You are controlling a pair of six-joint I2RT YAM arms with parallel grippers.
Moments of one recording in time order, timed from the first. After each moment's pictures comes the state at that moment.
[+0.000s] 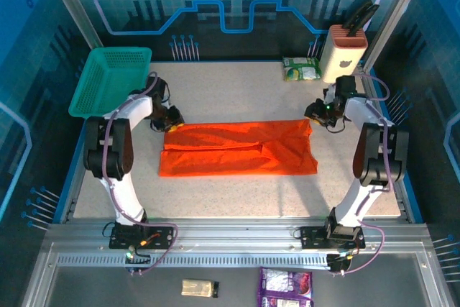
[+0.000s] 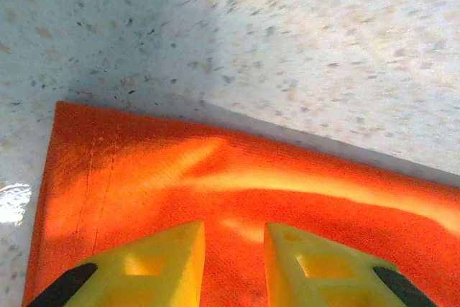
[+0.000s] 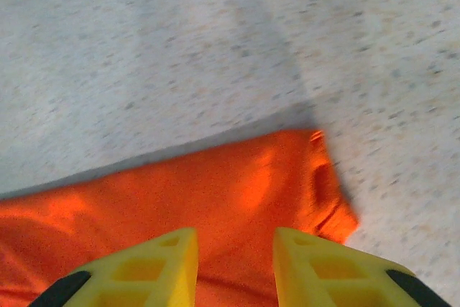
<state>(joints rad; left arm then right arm) -0.02 1.88 1.33 -0.72 0.28 -0.54 -0.11 1.78 1.26 -0.63 -0.43 0.34</state>
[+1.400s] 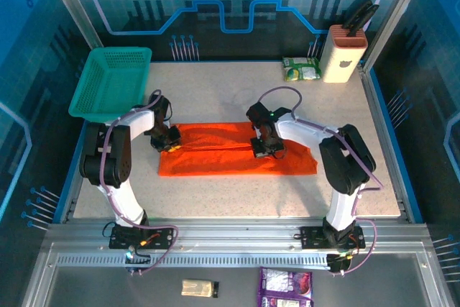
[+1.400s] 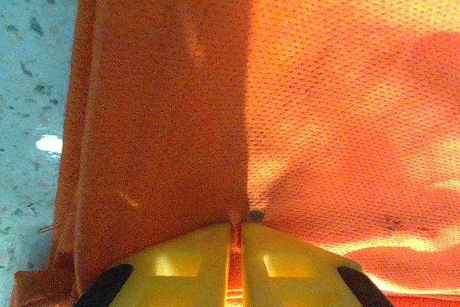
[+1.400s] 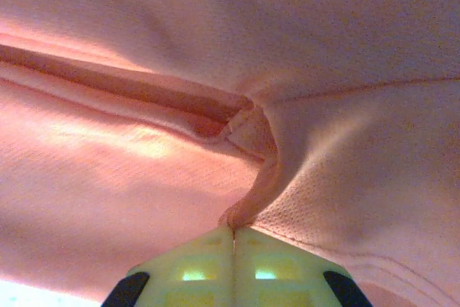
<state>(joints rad) -0.05 1.82 1.10 -0.73 0.23 -0.53 0.59 1.82 1.25 -0.87 -0.02 0.38</state>
